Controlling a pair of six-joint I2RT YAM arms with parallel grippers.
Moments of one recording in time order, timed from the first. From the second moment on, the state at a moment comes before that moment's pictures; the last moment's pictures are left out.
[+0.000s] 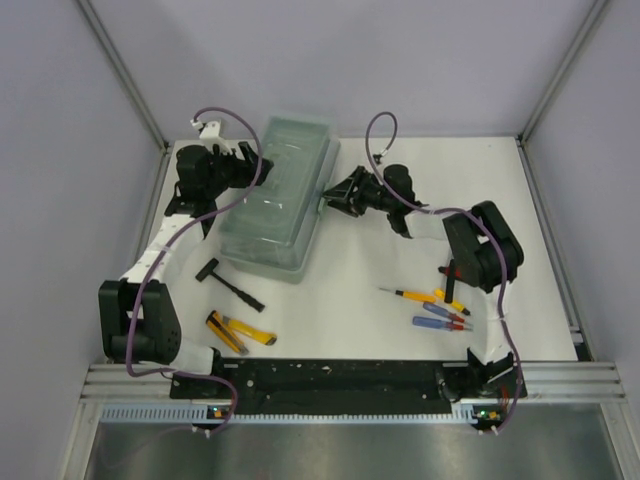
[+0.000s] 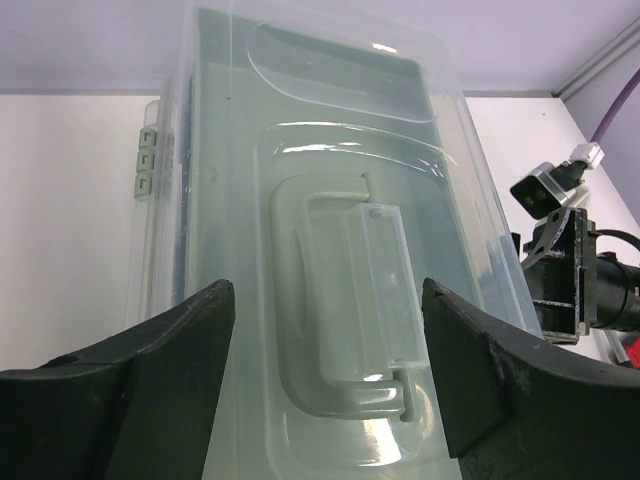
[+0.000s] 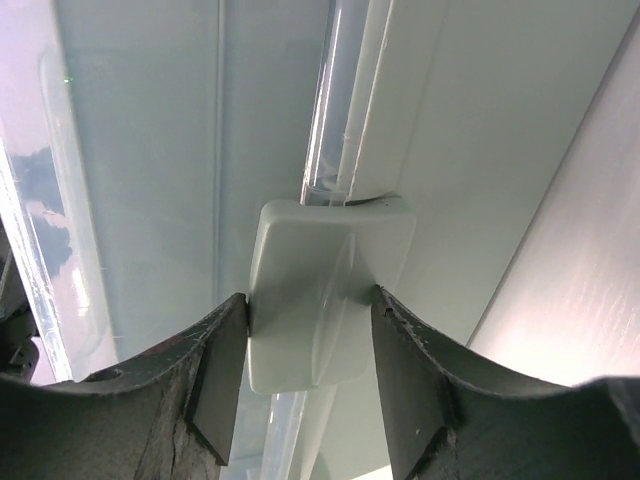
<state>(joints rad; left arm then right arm) -0.08 1.48 1.08 0.15 0.41 -0.32 0.45 2.07 1.20 0.64 -0.58 1.19</state>
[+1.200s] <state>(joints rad) -0.08 1.58 1.13 0.24 0.40 -0.31 0.46 2.31 1.25 1.12 -0.71 1.48</state>
